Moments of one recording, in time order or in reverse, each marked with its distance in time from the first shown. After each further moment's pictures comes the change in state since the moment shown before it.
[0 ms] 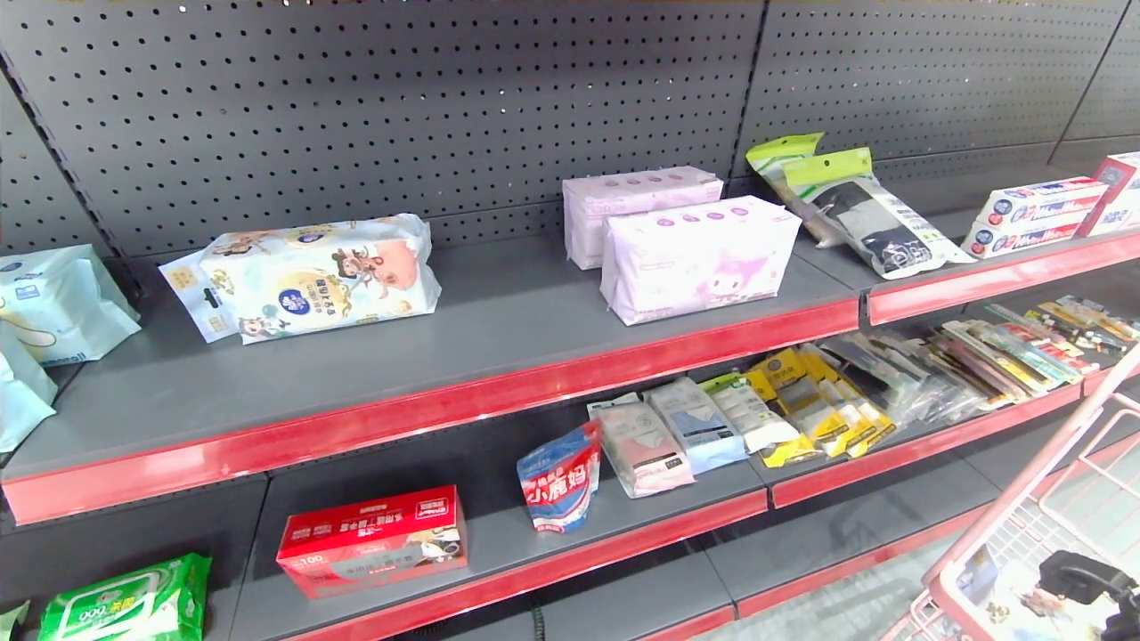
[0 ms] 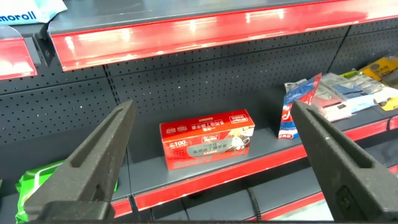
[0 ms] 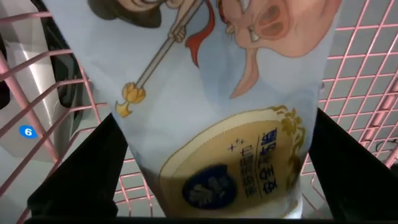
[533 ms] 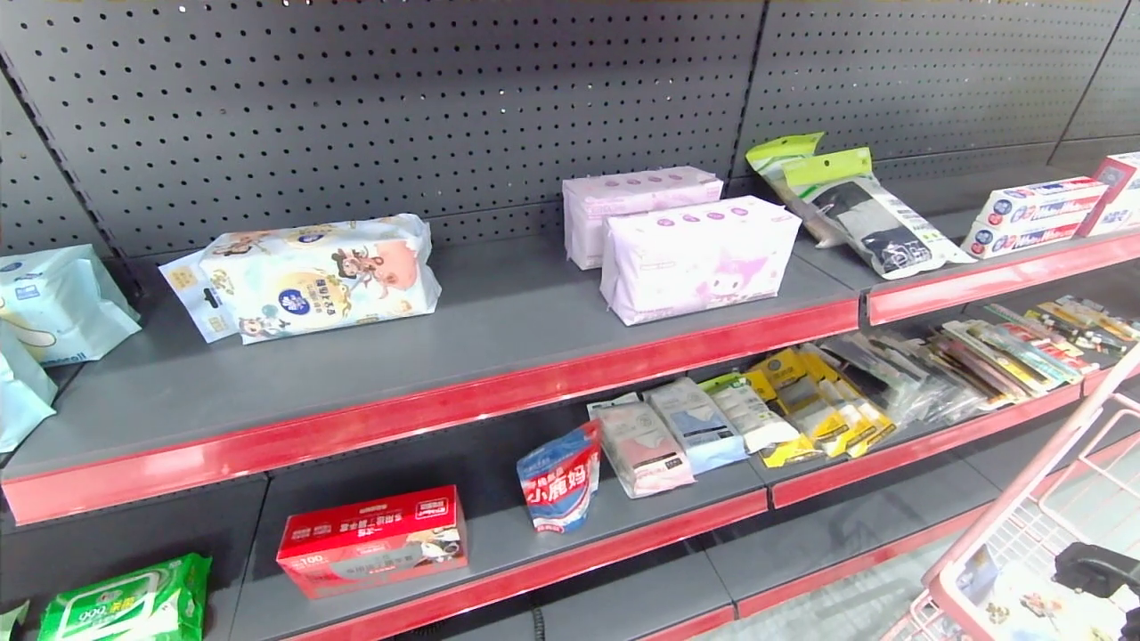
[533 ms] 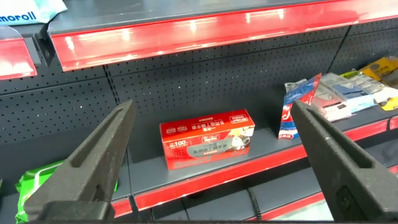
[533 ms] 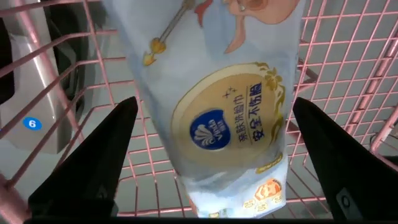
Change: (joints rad) left arm 0.000 0.000 0.000 0.000 0.000 0.000; right arm 0.000 -0.120 -0.003 0.113 -0.016 0.001
